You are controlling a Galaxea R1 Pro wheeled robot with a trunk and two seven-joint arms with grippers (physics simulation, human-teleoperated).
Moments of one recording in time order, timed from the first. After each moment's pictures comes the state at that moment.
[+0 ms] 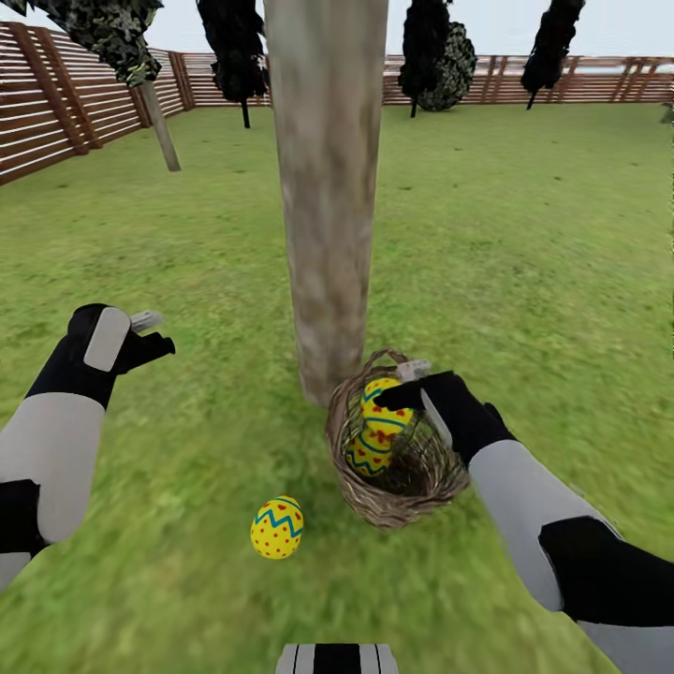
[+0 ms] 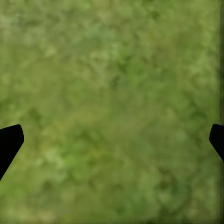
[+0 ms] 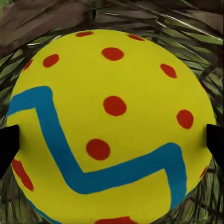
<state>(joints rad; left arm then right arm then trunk) -1.25 0.22 0.11 -0.77 0.63 0.96 0.63 -1.10 0.05 0.17 -0.62 0.09 0.66 0.24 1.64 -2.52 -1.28</state>
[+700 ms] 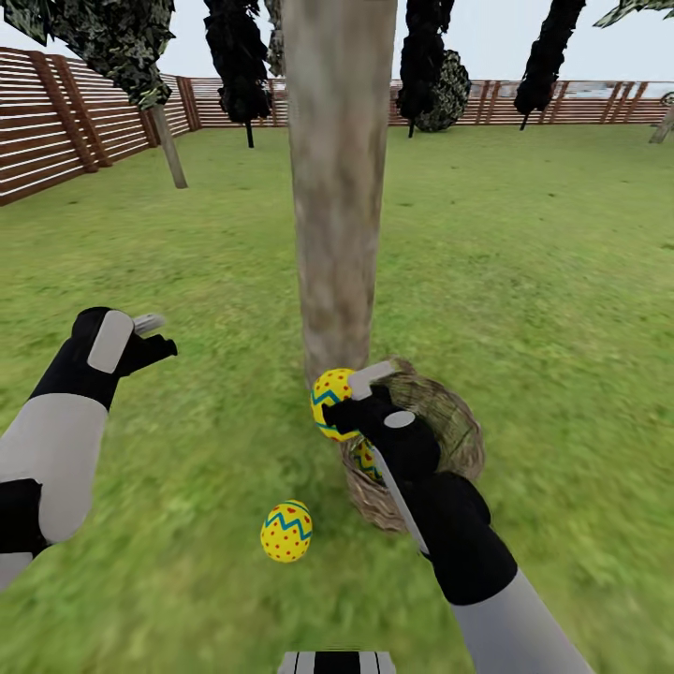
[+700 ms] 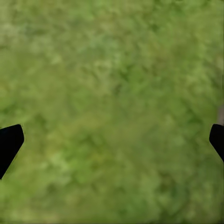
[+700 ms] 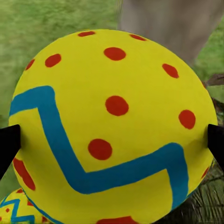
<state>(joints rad) -1.25 0.22 0.11 -0.75 0.62 0.93 0.63 -0.68 0.17 0.44 -1.54 0.08 0.93 -0.05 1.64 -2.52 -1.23</state>
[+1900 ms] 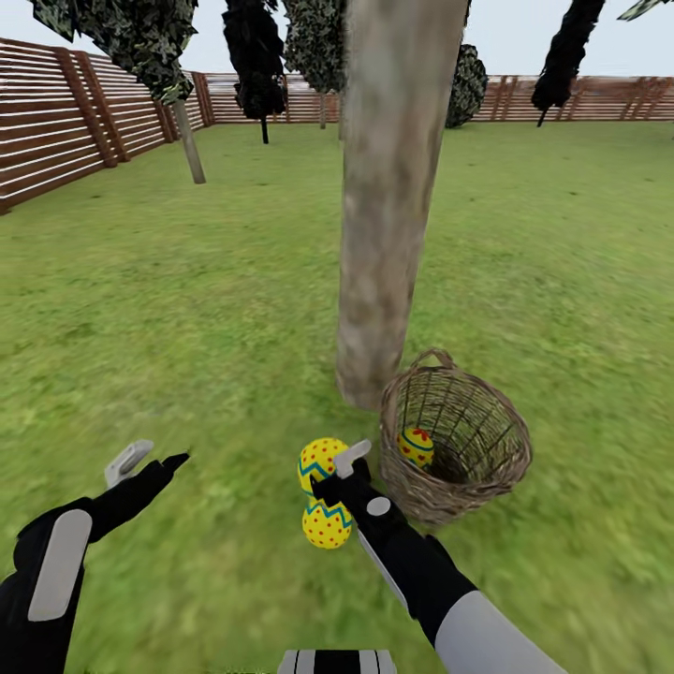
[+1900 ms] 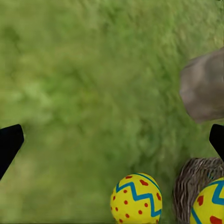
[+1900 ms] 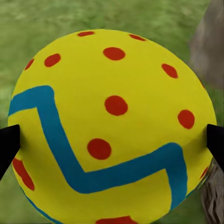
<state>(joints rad) -0.38 0.09 0.39 -1.43 0.74 0.81 0.12 -0.62 0.17 0.50 -0.84 0.01 0.22 -0.03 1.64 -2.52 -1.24</state>
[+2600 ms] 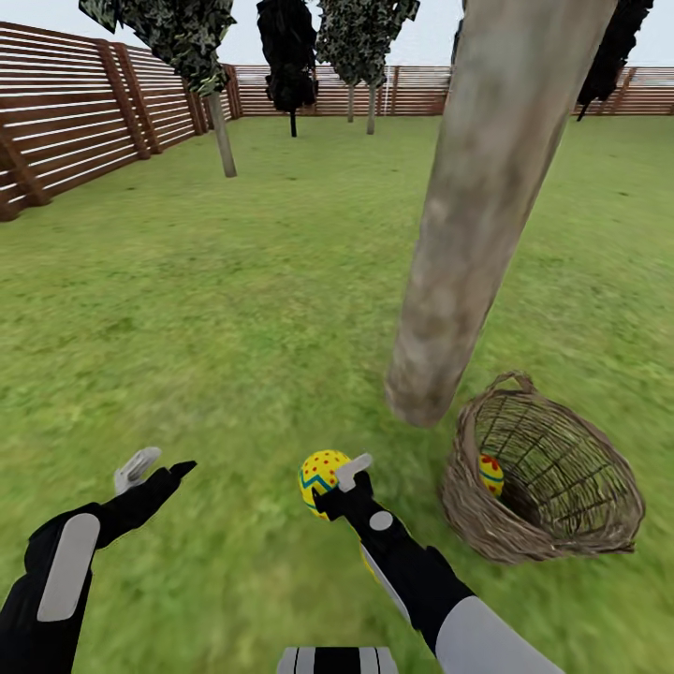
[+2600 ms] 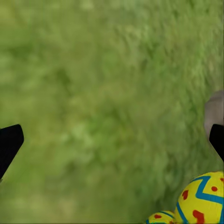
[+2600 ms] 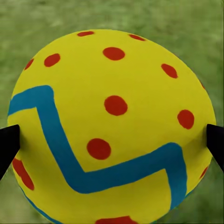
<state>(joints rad) -0.38 0.07 0.39 -1.39 0.75 0.82 0.12 -0.62 0.17 0.50 -0.73 0.01 0.12 -0.02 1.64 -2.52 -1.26</state>
